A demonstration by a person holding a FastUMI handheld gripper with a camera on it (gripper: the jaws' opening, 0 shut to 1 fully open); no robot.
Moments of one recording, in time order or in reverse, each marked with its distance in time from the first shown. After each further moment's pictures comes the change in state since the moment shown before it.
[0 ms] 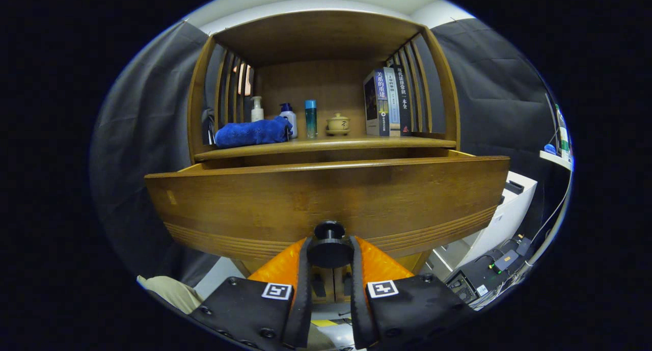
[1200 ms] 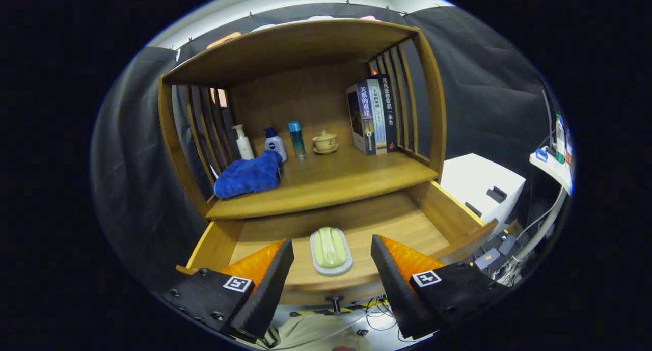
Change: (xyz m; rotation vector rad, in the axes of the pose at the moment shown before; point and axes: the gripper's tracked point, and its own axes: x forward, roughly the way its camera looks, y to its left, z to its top) arm -0.011 -0.002 0.152 0.121 0.144 -0.043
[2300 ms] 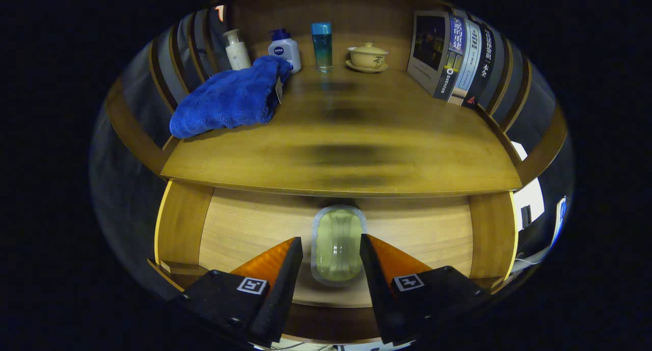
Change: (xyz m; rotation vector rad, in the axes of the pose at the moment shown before) arm 0.121 0.016 -0.062 -0.188 0.615 0.054
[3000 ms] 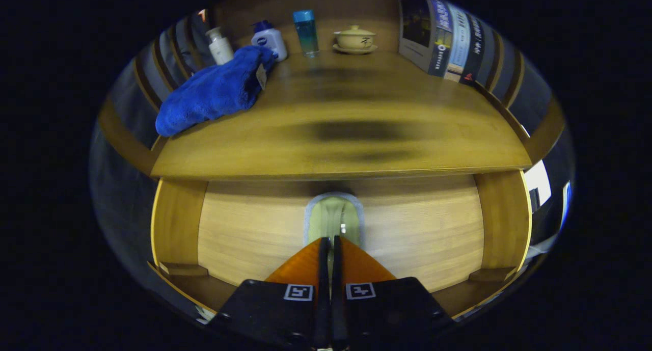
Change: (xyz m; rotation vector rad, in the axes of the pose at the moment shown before) arm 0.007 -0.005 -0.015 0.092 0.049 0.035
